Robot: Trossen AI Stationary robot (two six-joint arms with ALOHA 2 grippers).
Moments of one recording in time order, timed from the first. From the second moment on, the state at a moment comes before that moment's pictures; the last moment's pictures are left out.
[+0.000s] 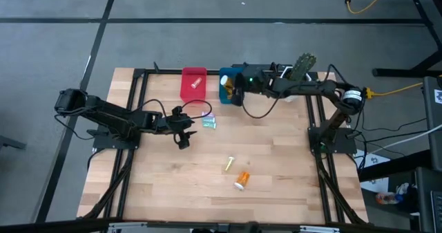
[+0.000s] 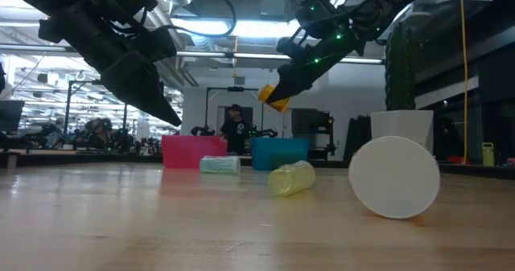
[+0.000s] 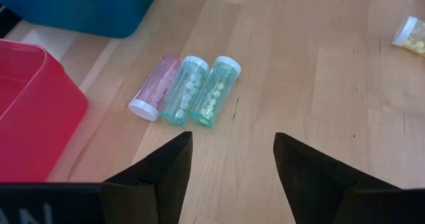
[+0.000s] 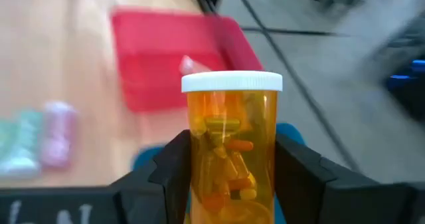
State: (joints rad) left arm -0.05 1.20 0.46 0.00 -0.32 -0.20; right arm -0.42 1.69 1.08 0.09 0.09 -0.30
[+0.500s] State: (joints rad) left arm -0.05 1.20 0.46 0.00 -0.32 -0.20; right arm -0.62 1.69 1.06 0.09 -0.09 0.05
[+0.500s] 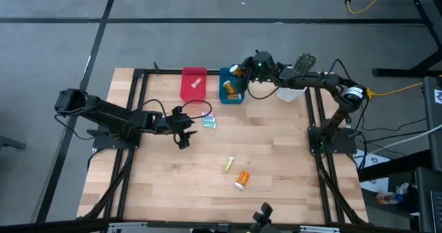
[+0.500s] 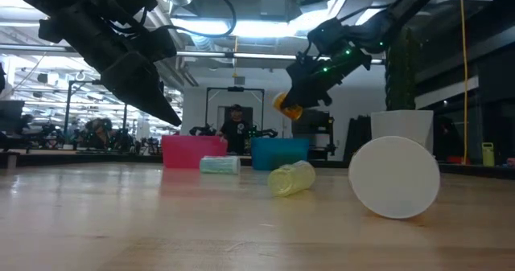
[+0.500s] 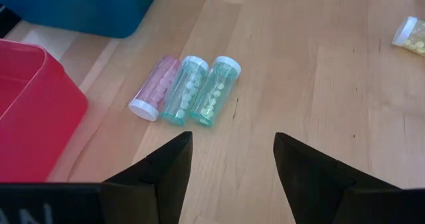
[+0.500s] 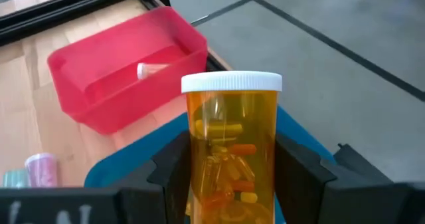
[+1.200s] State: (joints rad) left arm -0.05 1.20 0.46 0.00 -0.32 -0.20; right arm -0.59 1.70 1.06 0.09 -0.11 0.05
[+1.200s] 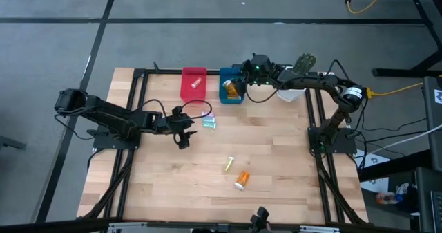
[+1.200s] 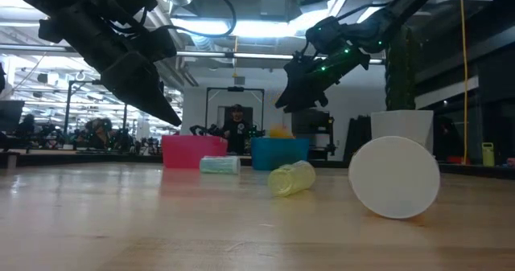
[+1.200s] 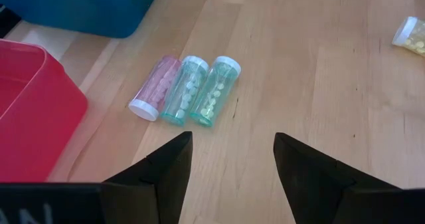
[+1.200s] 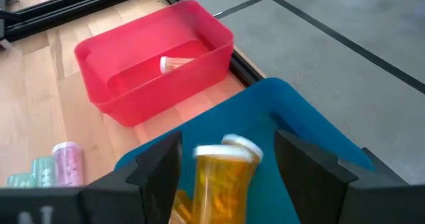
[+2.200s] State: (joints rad) left arm -0.05 1.20 0.46 0.00 -0.32 -0.20; right arm -0.29 1.70 1.06 -0.34 -0.29 0.08
